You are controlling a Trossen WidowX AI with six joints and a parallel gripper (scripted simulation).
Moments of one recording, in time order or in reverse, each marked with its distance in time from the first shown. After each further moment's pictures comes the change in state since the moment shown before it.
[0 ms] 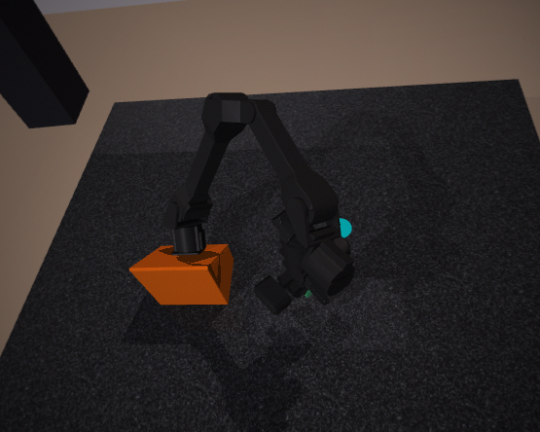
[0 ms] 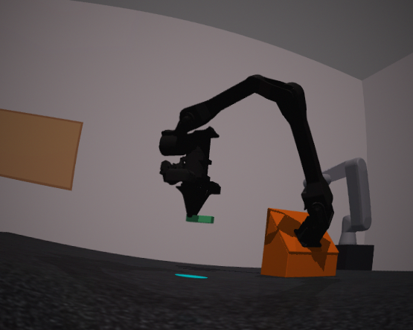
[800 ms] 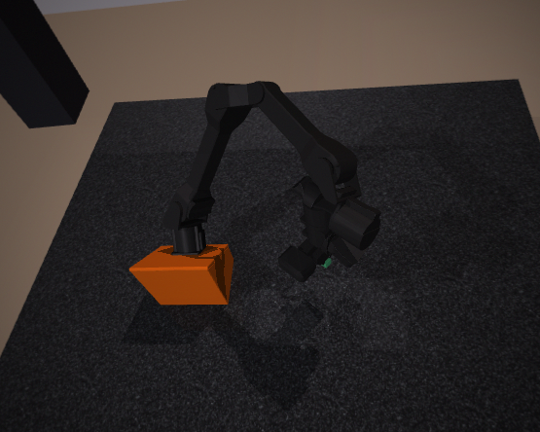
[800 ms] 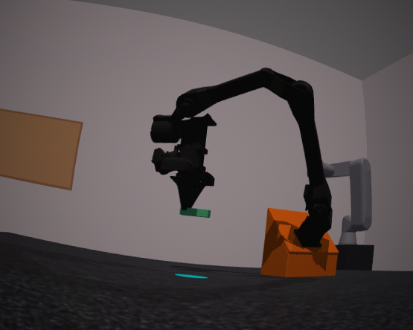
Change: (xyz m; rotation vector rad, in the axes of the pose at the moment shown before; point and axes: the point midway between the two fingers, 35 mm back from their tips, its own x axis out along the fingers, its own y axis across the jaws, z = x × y) arm -0.009 0.068 -0.020 -0.116 -0.011 -0.005
